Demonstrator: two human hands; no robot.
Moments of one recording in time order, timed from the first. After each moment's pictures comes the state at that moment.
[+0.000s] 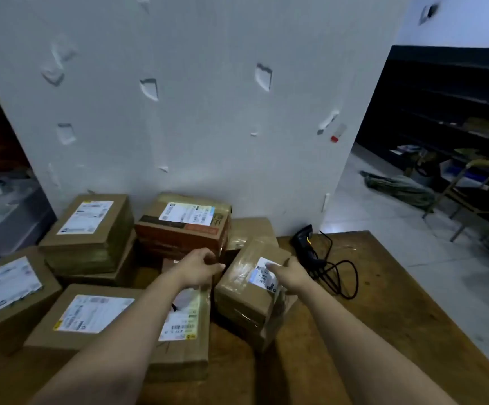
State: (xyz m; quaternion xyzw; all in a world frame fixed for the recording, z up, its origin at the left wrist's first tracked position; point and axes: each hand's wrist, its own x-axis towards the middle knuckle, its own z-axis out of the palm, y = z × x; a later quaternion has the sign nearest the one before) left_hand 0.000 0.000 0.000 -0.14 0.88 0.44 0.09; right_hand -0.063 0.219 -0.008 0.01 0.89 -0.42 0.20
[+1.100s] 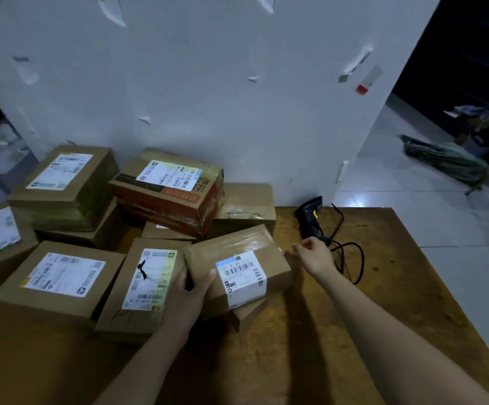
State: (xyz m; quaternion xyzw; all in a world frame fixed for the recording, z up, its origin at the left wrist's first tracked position) left_hand 0.042 0.102 -0.056 -0.40 0.65 0.65 -0.05; right_hand -0.148 0.287 -0.071 0.01 0.92 -0.37 0.14
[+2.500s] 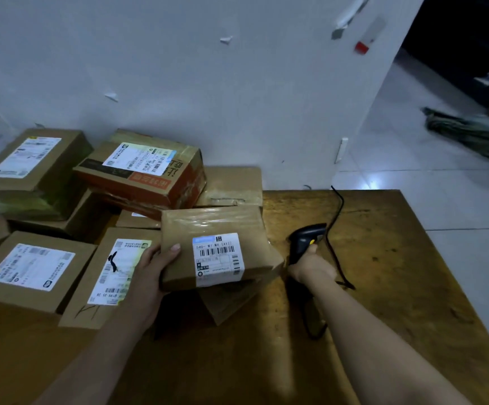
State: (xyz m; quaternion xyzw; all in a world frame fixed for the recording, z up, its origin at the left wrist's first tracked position) left_hand 0.014 0.098 -0.058 -0.35 0.51 0.78 -0.11; right_hand -0.172 0.319 -0.134 0.05 0.96 -0.06 0.27
